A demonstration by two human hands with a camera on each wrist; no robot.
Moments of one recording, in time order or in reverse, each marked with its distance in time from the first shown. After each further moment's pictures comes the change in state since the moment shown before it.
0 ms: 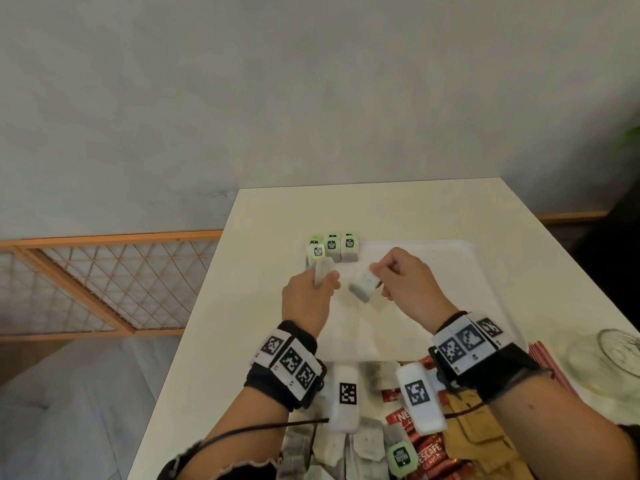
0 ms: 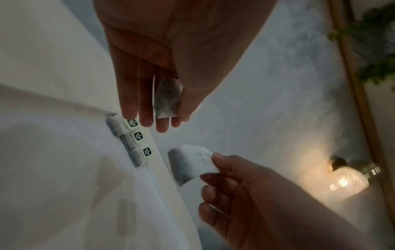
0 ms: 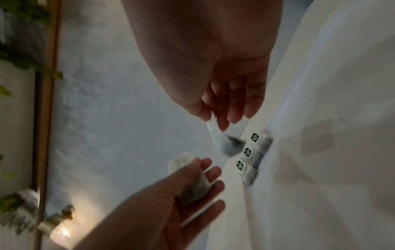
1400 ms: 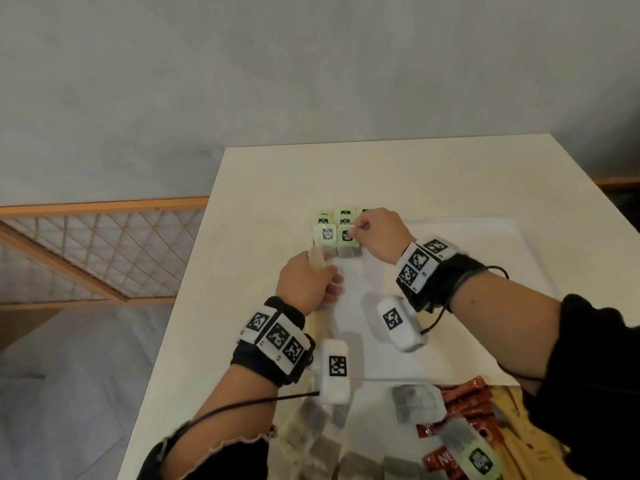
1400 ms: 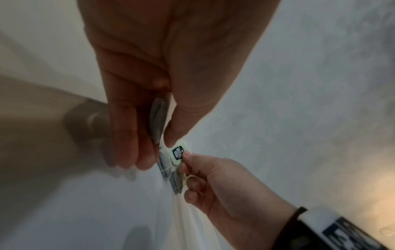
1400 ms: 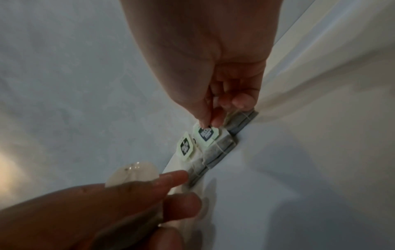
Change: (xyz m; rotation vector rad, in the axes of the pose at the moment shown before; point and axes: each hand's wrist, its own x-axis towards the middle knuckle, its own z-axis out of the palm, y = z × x) left_hand 0.087 -0.045 0.003 -0.085 -0.246 -0.209; right_hand 0.142 0.025 0.074 -0.375 -0.187 -0.007
